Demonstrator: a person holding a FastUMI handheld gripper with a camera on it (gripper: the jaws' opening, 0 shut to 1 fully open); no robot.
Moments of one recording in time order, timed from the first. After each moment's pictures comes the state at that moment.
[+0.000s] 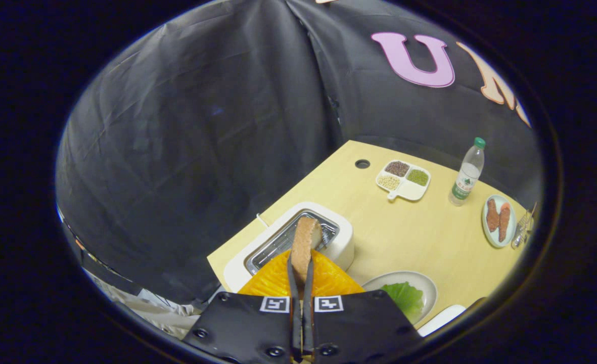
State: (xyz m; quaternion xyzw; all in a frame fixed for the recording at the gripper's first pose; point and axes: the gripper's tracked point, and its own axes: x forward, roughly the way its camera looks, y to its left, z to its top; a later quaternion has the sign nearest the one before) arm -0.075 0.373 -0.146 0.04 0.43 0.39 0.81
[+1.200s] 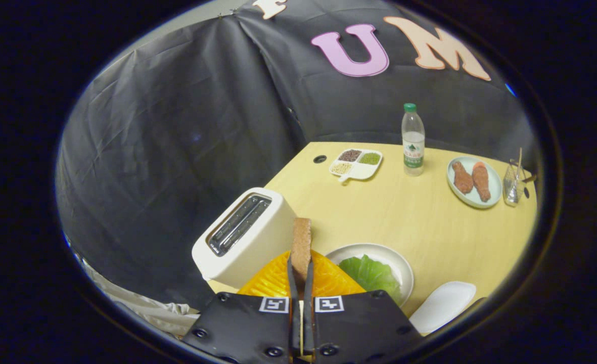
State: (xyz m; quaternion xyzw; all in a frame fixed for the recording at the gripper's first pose) arm -0.075 0.252 -0.201 0.11 0.44 0.33 0.83
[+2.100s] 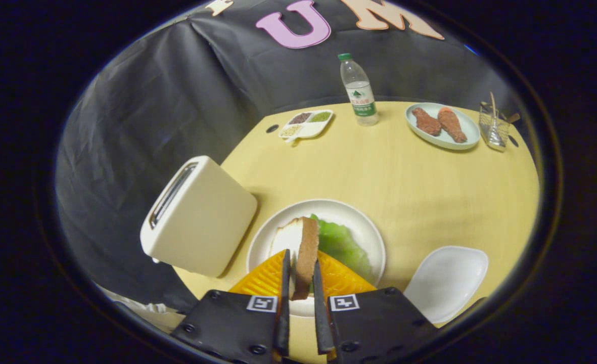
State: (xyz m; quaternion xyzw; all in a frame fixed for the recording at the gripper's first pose) arm -0.083 0.183 -0.302 0.10 0.52 0.25 0.81
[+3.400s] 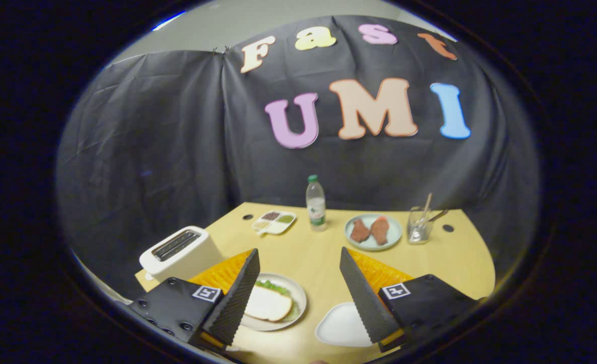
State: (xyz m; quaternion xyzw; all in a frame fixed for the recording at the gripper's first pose) arm -0.038 0.059 -0.108 0.06 0.22 0.15 0.96
